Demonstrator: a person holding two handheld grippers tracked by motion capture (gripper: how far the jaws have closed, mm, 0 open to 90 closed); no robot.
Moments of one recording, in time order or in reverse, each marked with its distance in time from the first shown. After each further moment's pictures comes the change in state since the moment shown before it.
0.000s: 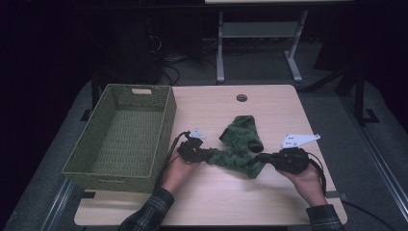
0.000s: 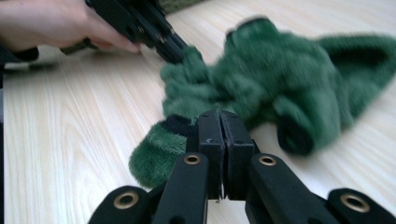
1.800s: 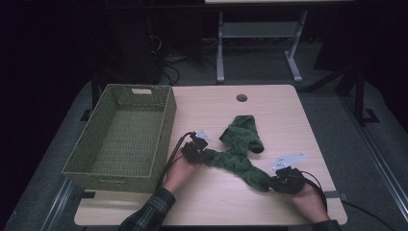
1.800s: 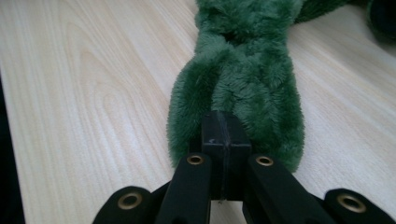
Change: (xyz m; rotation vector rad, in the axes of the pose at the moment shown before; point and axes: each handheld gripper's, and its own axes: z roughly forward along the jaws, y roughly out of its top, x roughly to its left) left arm -0.015 0.010 0.000 0.101 -0.018 0.048; right arm 0.024 -0.046 0.022 0.243 0.044 0.024
